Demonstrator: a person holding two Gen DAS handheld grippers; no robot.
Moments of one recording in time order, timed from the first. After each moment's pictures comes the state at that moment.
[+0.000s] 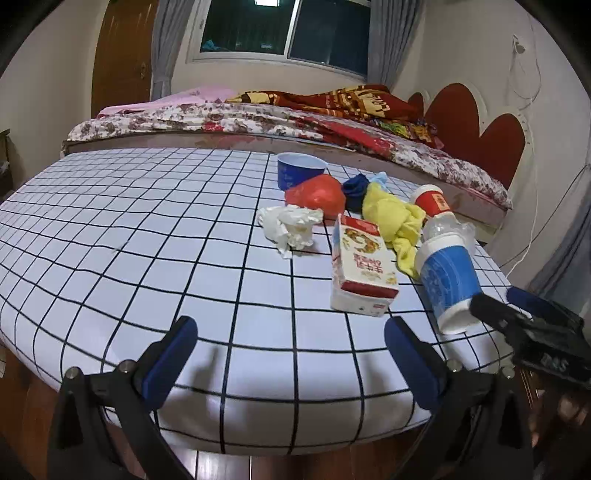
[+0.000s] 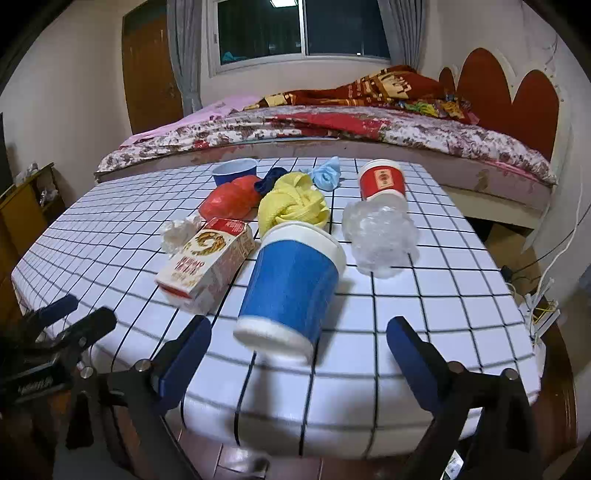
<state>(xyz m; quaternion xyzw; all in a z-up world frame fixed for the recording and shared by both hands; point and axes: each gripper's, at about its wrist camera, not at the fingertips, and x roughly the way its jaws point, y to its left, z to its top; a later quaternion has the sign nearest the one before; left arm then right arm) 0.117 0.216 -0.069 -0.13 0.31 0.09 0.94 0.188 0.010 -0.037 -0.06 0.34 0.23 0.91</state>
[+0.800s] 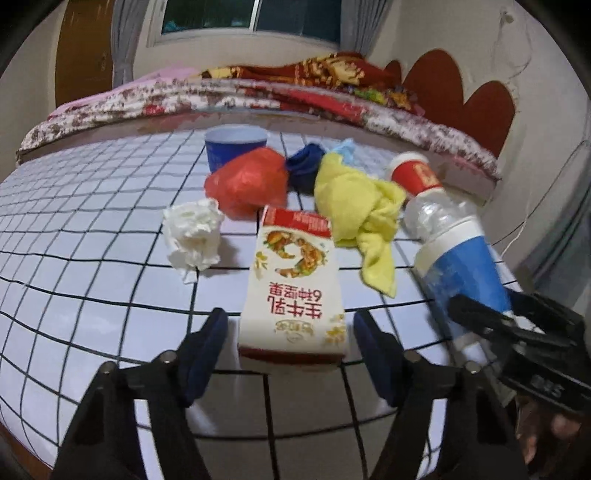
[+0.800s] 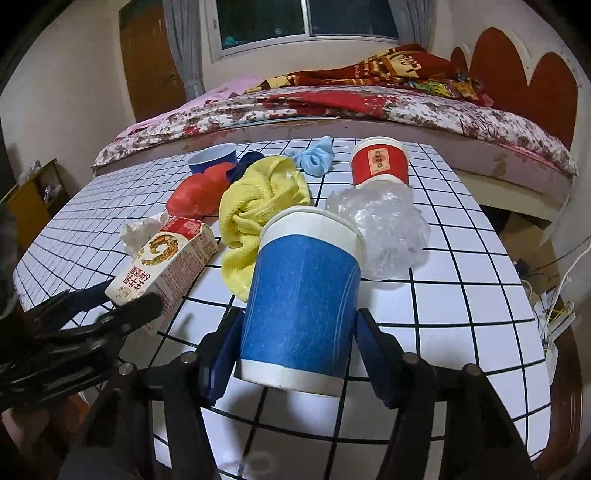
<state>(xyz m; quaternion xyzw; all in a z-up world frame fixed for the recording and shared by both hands) 0.205 0.175 -0.086 -0.11 0.37 0.04 0.92 0.245 -0.006 -0.054 -0.06 0.37 0.26 0.89</state>
